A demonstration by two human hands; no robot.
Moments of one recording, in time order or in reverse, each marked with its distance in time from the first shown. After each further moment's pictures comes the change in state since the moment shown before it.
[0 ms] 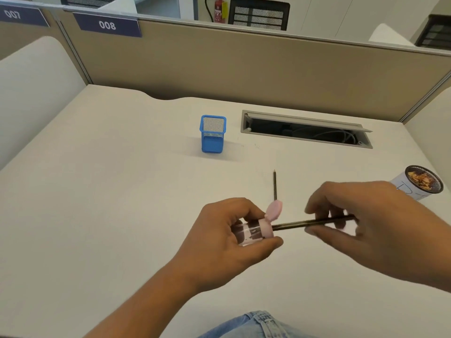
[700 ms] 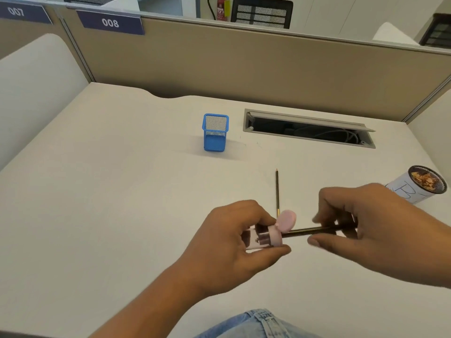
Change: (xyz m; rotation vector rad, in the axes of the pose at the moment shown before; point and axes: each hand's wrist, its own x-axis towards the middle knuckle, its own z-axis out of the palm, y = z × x) left_hand -0.002 -0.006 0.003 0.178 0.002 0.207; right_hand 0.001 -0.002 0.004 0.135 -0.141 0.222
